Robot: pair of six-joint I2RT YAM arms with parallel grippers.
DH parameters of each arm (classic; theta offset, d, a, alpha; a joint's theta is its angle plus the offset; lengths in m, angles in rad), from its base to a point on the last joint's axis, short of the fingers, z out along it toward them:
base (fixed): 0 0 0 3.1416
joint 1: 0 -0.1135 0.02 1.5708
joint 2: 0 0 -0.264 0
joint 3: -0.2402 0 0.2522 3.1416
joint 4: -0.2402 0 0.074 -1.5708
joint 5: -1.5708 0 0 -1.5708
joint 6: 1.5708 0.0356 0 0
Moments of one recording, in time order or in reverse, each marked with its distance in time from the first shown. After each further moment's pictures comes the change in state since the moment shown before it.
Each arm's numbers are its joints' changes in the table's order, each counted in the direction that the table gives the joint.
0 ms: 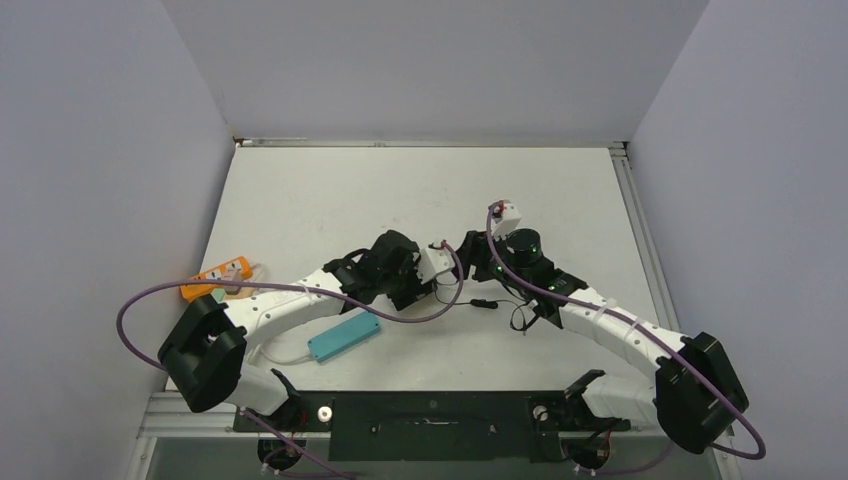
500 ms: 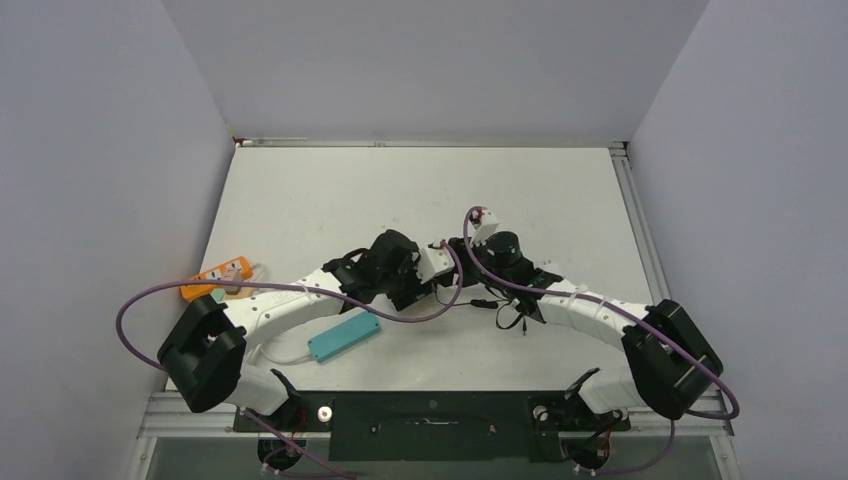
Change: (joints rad) left arm -0.001 -0.002 0.000 -0.002 -0.023 -0.008; right arm -0.053 0.181 0.000 0.142 0.057 0.031
